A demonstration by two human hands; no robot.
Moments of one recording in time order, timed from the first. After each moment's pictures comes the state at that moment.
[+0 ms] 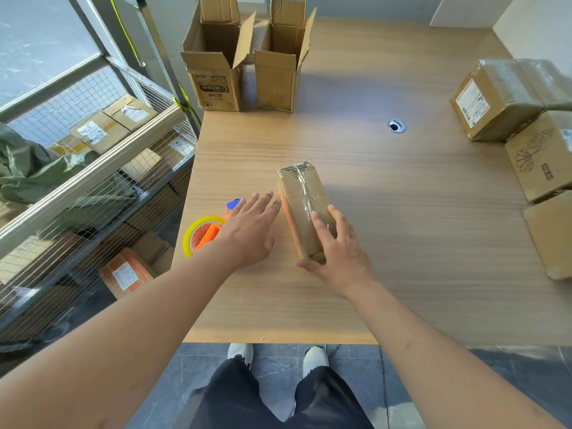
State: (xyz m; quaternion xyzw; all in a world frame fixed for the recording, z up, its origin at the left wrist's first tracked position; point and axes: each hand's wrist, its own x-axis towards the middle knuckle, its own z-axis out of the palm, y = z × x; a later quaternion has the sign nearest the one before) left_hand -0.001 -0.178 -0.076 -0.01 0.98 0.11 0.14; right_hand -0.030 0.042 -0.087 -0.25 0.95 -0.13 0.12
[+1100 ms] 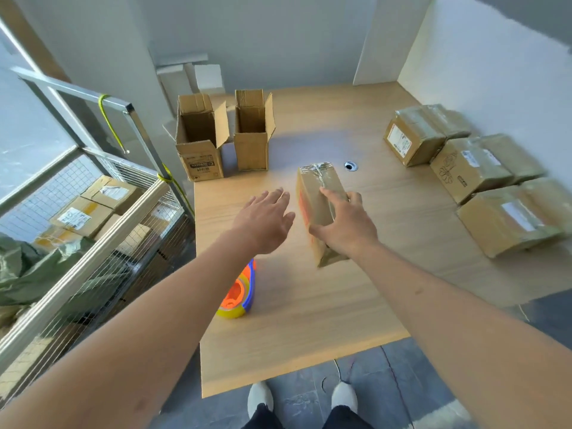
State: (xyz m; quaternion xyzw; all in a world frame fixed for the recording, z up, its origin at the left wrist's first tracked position) left_hand -0.054 -0.203 0.064 0.08 0.99 0.11 0.10; right_hand -0.061 -0.009 0.075 0.00 0.97 -0.23 0.08
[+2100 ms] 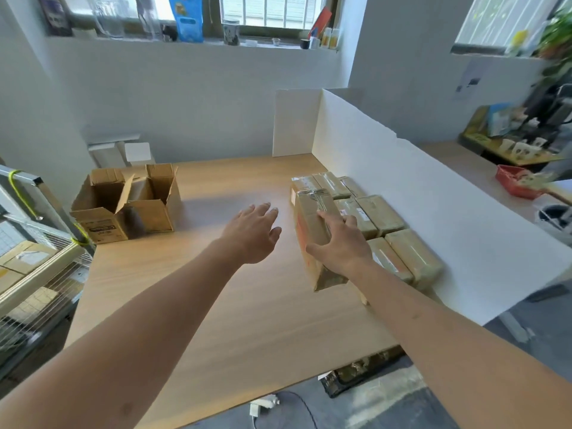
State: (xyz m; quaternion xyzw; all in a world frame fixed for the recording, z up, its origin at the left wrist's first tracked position) left_hand -0.107 0.116 0.184 0.11 0.99 0.09 0.02; right_hand -0.083 0.329 0.194 0.02 0.97 -0.24 0.01
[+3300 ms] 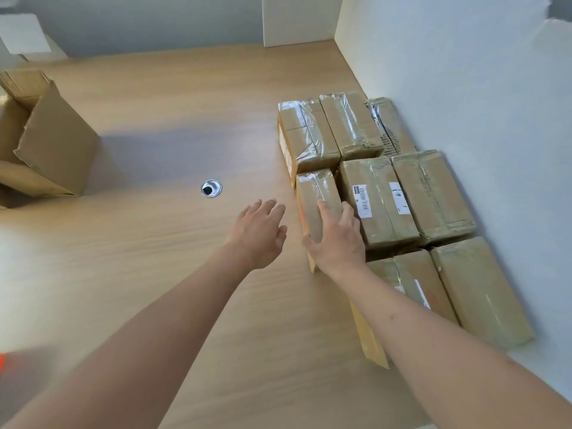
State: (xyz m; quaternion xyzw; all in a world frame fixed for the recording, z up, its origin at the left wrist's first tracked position) left_hand -0.386 0.236 -0.046 0.05 0.98 0.12 0.16; right_hand -0.390 0.412 -0.052 0.01 0.98 -0.16 0.11
